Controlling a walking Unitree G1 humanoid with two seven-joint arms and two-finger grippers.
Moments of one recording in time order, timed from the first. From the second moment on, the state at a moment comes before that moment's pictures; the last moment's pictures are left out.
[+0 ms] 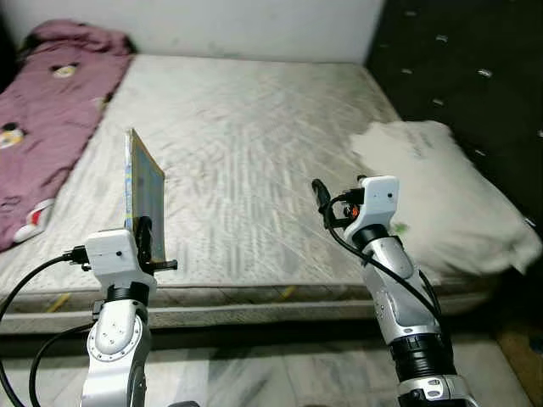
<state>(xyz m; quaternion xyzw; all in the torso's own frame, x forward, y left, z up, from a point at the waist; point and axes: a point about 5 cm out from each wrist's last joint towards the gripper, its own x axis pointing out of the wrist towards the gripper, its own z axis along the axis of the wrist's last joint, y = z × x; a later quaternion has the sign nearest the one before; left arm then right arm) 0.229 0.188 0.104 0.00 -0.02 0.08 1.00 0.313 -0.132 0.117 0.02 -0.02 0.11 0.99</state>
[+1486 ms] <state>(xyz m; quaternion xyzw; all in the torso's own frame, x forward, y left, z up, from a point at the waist) 0.236 0.174 0.104 0.00 -0.02 0.08 1.00 0.314 -0.144 0.111 0.01 0.00 0.09 1.00</state>
